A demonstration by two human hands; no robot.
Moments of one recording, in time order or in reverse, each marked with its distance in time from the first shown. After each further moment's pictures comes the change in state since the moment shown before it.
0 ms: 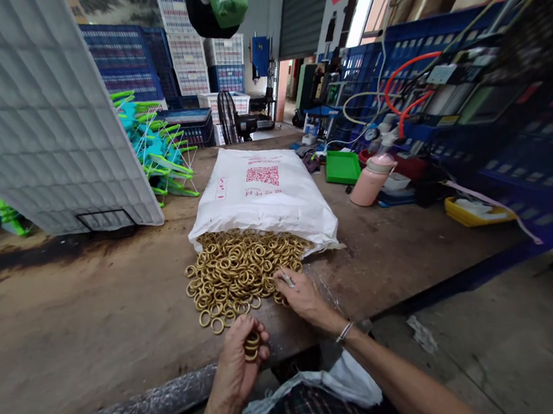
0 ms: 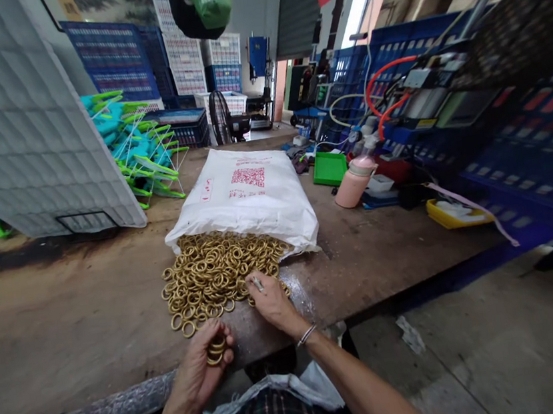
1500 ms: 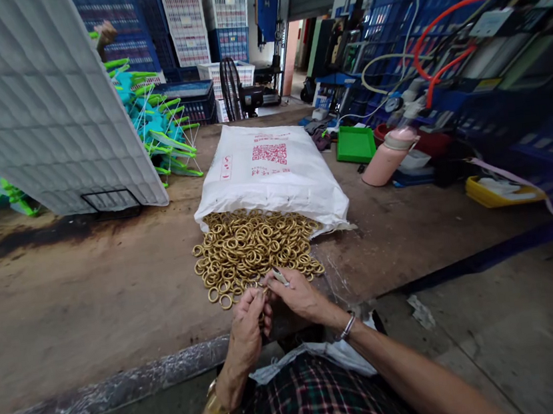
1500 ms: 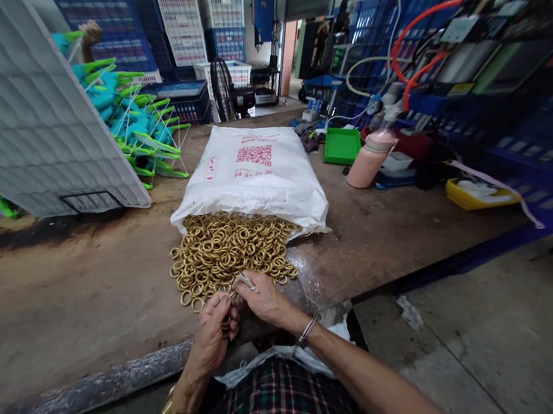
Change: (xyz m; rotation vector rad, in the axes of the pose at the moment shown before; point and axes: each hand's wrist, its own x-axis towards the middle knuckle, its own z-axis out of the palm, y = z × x) left_hand 0.004 -0.003 -0.003 0.303 -0.045 0.107; right_hand -0.019 -0.024 0.023 0.233 -0.220 0.031
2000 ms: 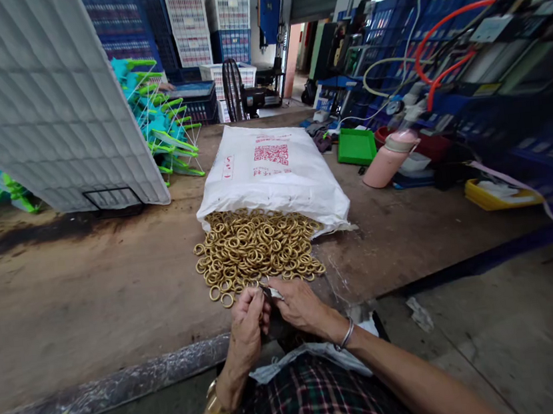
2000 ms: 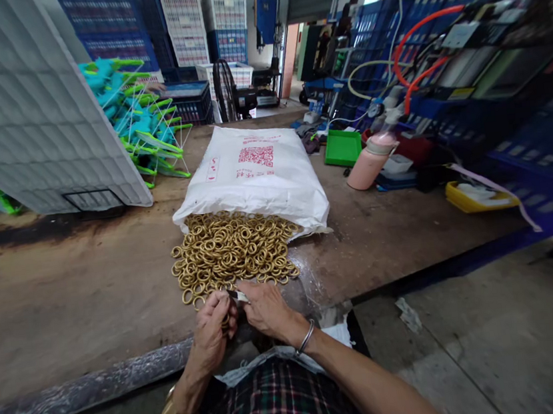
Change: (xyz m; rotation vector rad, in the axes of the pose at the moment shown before) left_hand 0.001 -0.005 -0.008 0.075 0.002 0.115; right_hand -0.013 0.002 0.005 -0.727 -0.106 -0.168
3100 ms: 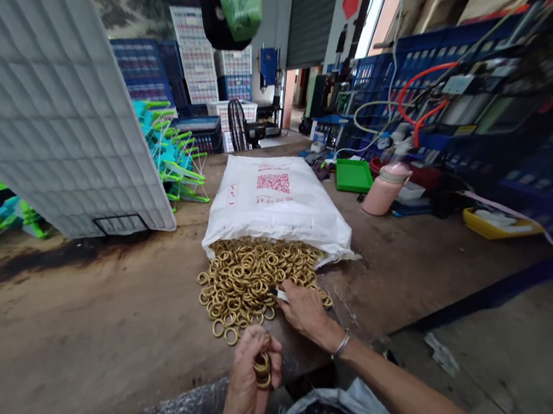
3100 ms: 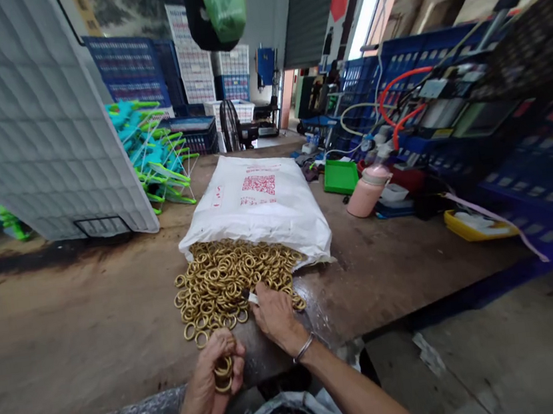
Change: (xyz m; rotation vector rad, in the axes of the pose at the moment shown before) left_hand -0.012 0.014 0.002 -0.355 -0.027 -0.171; right_hand 0.033 0.014 -0.010 -0.284 0.122 0.351
